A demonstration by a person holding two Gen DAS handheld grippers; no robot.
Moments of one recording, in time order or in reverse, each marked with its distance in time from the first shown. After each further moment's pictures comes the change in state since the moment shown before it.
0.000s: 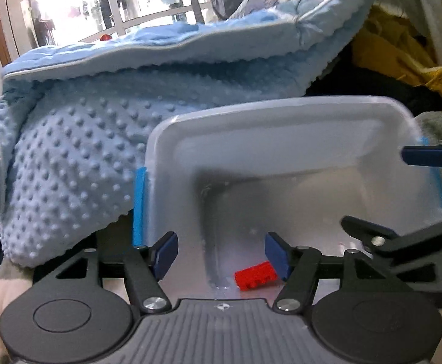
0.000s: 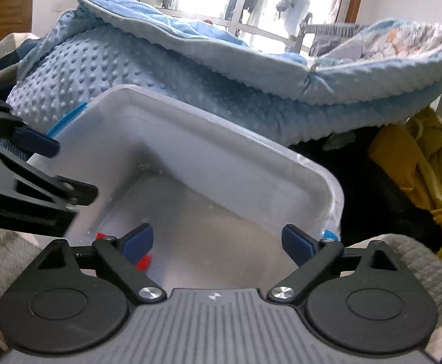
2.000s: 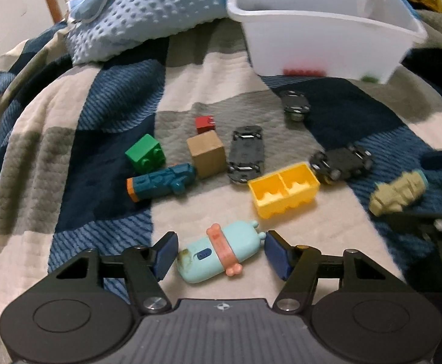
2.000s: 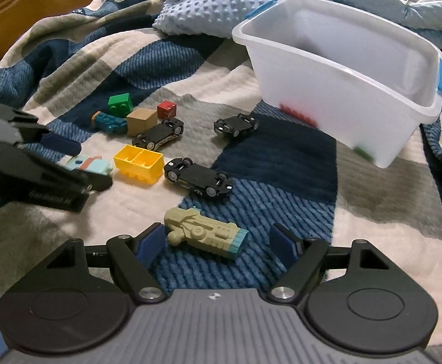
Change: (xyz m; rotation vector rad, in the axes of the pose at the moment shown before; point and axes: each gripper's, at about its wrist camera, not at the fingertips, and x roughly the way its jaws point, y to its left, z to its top) left arm -0.086 0.015 -0.242 -0.100 0.199 0.121; right arm -0.096 0.114 -0.146 -0.024 0.135 0.379
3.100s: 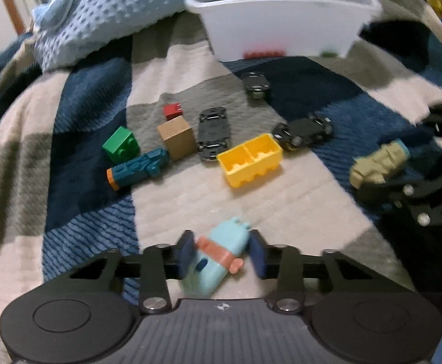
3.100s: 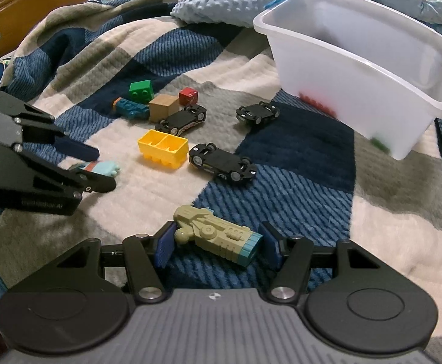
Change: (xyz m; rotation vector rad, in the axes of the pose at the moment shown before) left arm -0.016 -0.011 -0.010 0.133 0.052 -0.062; right arm -0.007 0.014 -0.001 -0.021 0.051 0.055
